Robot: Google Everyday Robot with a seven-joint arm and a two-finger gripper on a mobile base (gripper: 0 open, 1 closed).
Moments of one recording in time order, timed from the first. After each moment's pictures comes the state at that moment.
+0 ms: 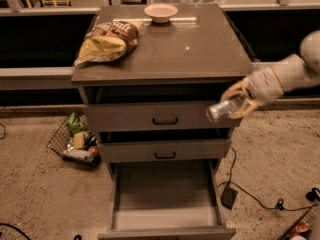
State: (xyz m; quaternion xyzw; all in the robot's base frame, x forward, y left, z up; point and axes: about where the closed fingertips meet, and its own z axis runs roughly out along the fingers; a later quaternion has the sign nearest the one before) arm 0.607 -0.224 0.759 -0.80 0.43 0.17 0.38
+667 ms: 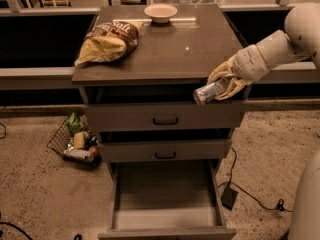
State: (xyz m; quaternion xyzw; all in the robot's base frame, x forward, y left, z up) arm 0.643 -0.177 0.811 -0.83 0.40 0.14 0.38
